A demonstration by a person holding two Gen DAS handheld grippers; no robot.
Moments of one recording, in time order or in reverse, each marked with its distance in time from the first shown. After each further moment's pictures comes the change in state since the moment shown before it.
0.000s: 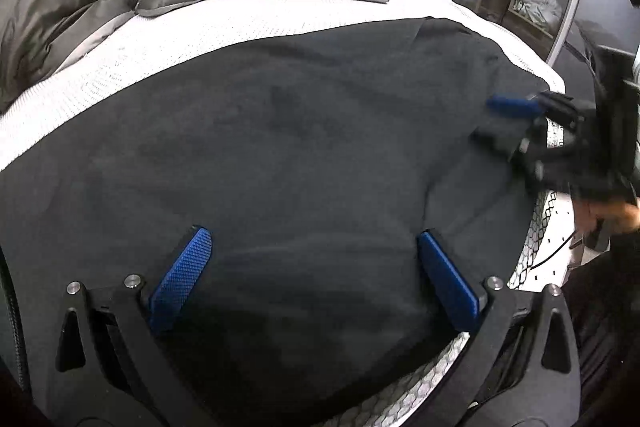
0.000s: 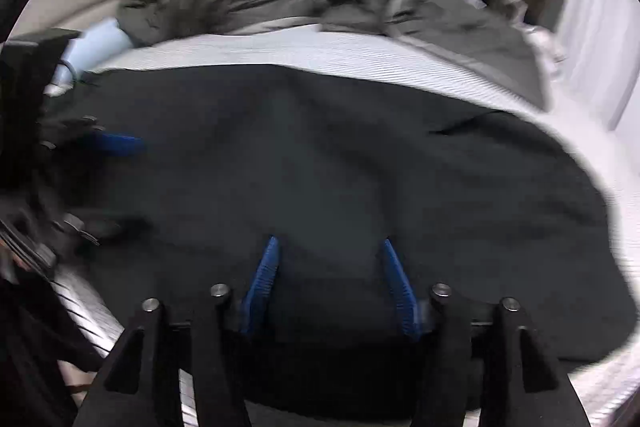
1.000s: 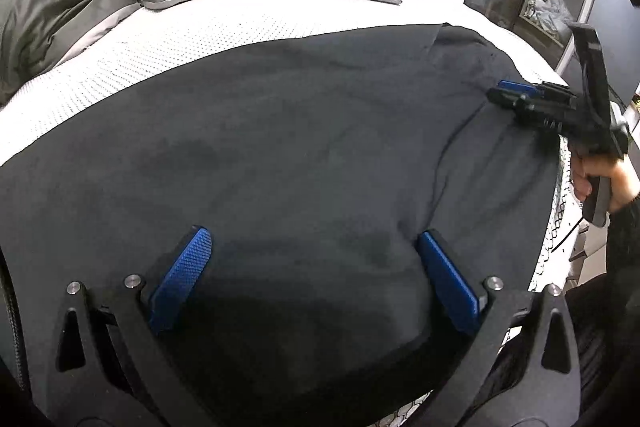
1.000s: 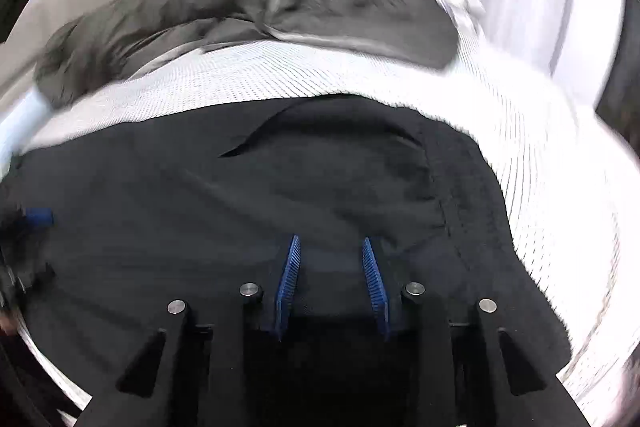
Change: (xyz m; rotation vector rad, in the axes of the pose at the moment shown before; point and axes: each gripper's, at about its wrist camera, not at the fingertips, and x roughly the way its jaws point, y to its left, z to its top) left arm 0.018 0.002 0.018 -0.037 0.021 0.024; right arm 0.041 -0.092 0.038 0.112 0.038 -0.091
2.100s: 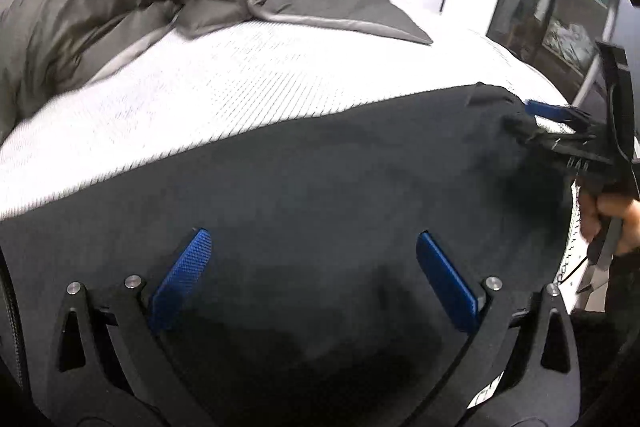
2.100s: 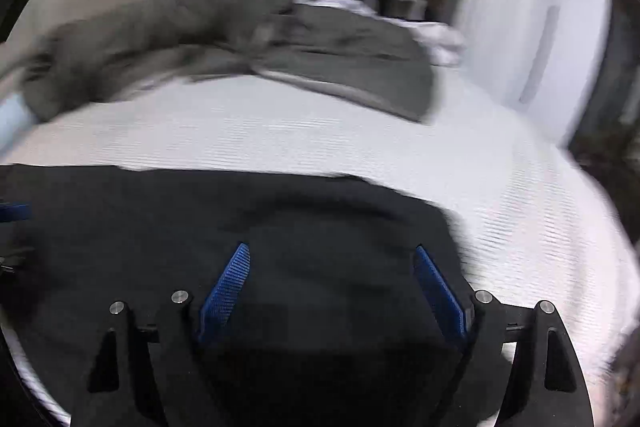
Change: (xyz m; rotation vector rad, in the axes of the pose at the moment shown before) left arm -0.012 0.018 0.052 -0.025 -0.071 0.073; right arm -0.017 0.028 0.051 0.049 -0.071 0.074
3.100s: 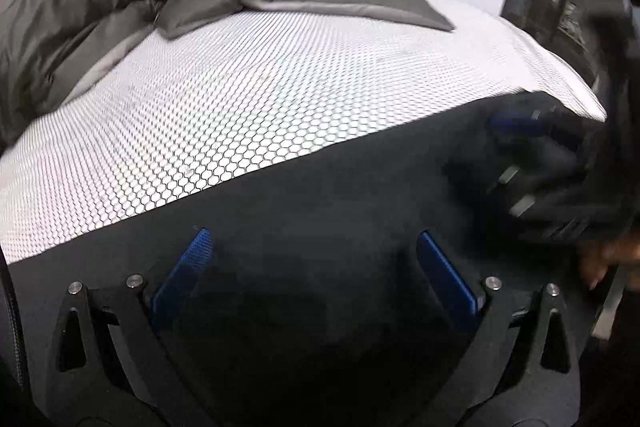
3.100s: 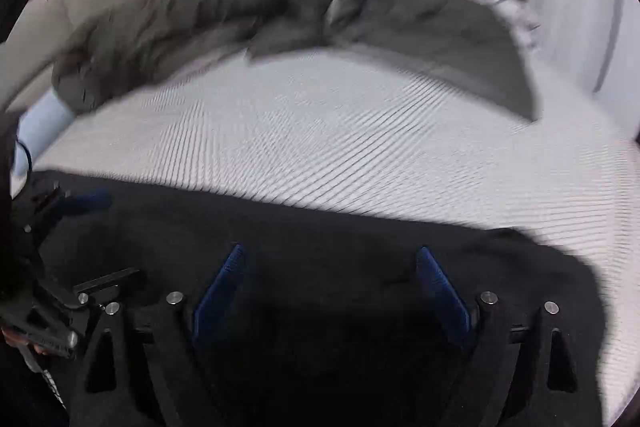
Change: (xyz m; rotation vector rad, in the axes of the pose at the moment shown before) left arm 0.086 0.001 0.060 -0.006 0.068 0.058; right arm 0.106 0.048 0.049 -0.053 0.180 0.109
